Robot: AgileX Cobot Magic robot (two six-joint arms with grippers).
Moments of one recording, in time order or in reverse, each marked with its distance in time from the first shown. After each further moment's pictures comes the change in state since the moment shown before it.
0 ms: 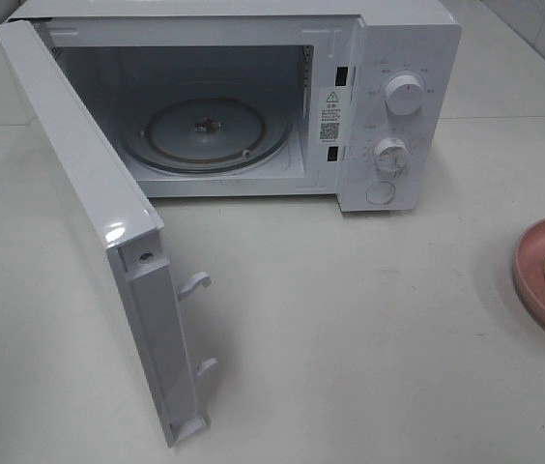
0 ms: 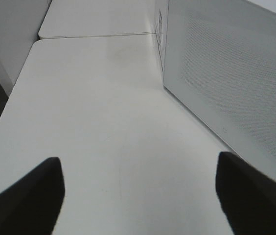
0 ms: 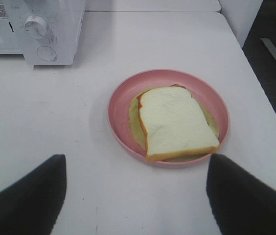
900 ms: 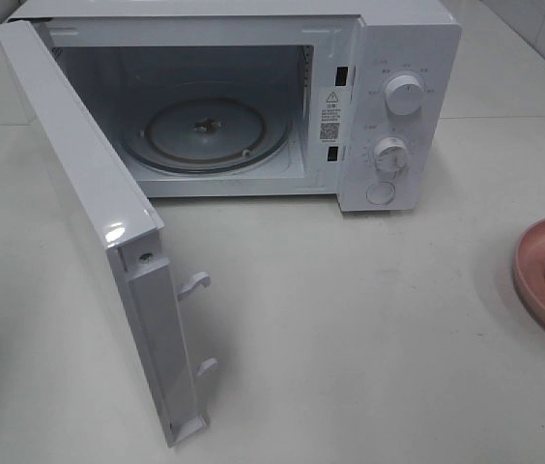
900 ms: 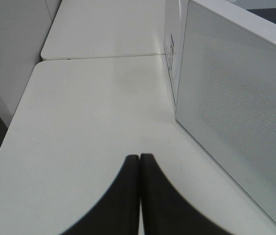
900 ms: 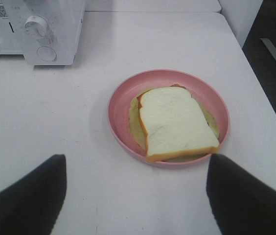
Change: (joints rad) left arm 0.000 0.383 0.019 -0.004 -0.410 0.031; right arm 0.000 0.000 0.000 0.000 0.000 0.000
